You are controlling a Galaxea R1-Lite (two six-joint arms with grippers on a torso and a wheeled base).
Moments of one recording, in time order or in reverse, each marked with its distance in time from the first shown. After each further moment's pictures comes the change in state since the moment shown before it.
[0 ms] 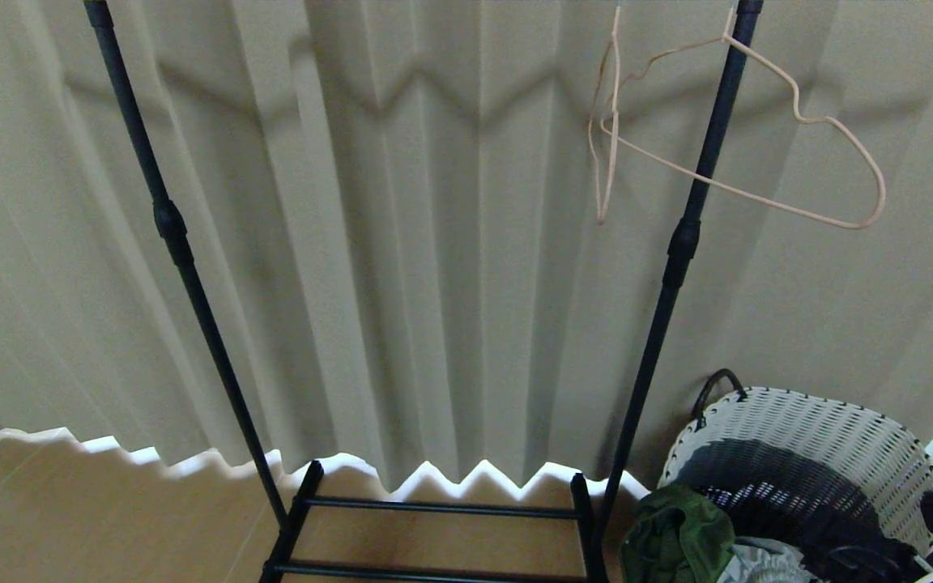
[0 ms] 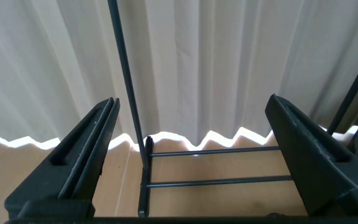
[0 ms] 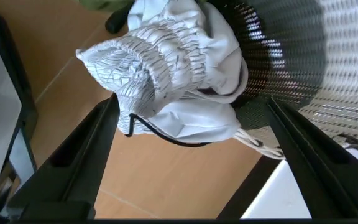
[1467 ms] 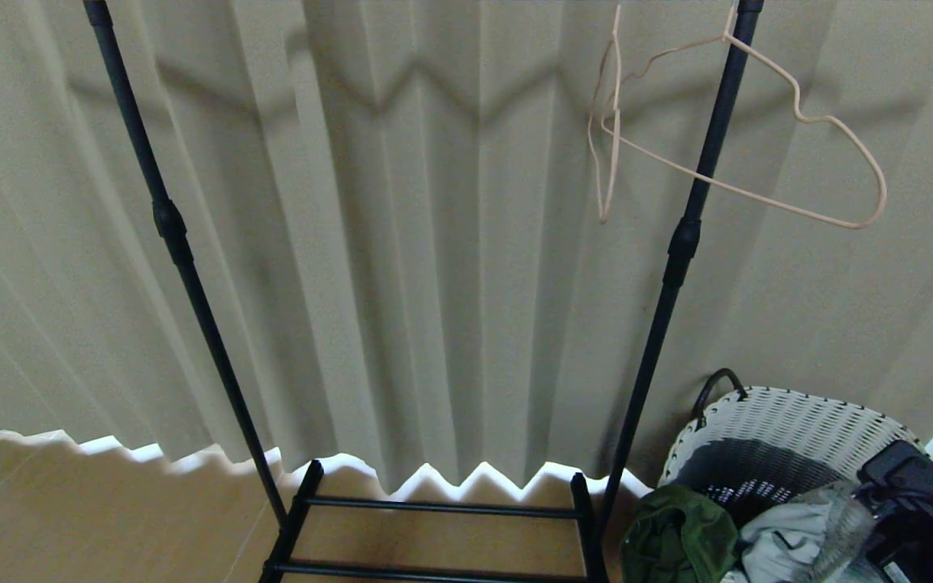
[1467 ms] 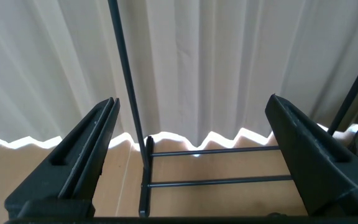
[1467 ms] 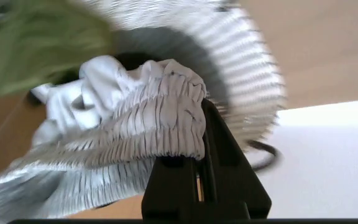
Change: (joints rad) left arm 0.000 0.000 0.000 0.000 0.001 0.004; right arm -0.084 -0.165 0.036 -0.301 -0.082 0.012
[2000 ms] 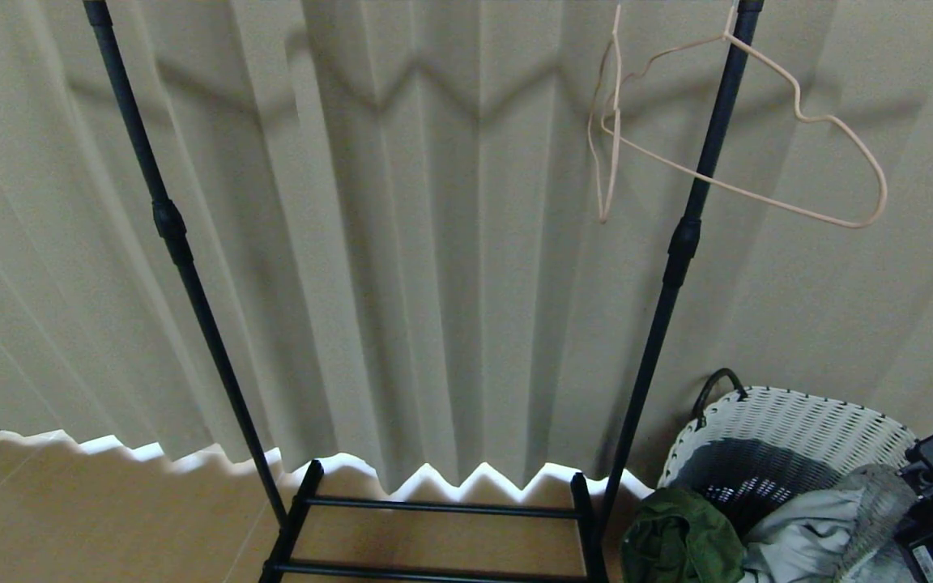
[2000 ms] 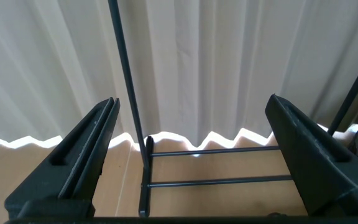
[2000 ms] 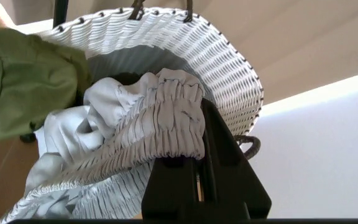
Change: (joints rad) left arm 0.000 0.000 0.000 0.000 0.000 -0.002; right arm -0.041 -0.101 -0.005 0.000 0.003 0.094
